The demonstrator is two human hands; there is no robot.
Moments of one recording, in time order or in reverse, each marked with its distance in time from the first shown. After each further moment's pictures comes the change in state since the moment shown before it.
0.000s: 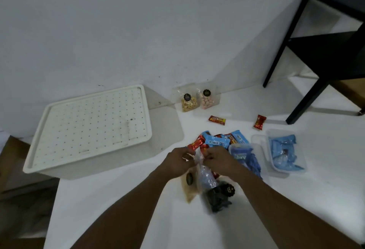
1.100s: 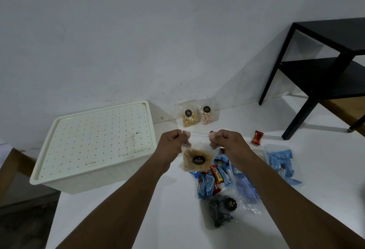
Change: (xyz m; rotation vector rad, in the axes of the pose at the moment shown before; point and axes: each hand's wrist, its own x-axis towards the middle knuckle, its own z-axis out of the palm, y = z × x) left_hand -0.016 0.070 -0.059 -0.590 0.201 0.111; right_hand -0.007 -0.040 -0.061 0.772 0.193 -0.137
